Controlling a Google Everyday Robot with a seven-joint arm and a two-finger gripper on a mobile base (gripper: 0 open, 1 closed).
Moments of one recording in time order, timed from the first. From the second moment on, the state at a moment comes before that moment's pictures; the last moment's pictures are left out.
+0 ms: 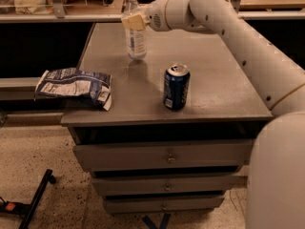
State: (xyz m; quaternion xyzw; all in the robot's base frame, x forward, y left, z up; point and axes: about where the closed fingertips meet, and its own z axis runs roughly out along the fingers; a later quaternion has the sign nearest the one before) arm 0.794 0.049 0.956 -0.40 0.68 0.27 0.55
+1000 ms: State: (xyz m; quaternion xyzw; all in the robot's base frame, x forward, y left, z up) arm 0.748 0.011 0.959 -0.40 0.66 0.31 0.56
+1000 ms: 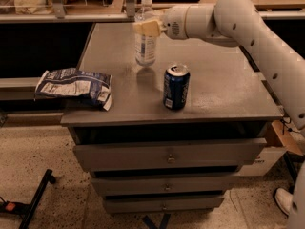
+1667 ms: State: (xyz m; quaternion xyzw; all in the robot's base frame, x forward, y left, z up) arm 0.717 -0.006 0.962 -0.43 0.64 0.33 0.55
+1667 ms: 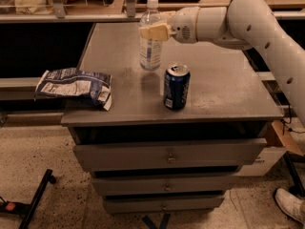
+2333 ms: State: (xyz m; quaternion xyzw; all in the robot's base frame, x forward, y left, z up) arm 0.696 -0.013 0.958 -0.49 0.60 0.34 0.54
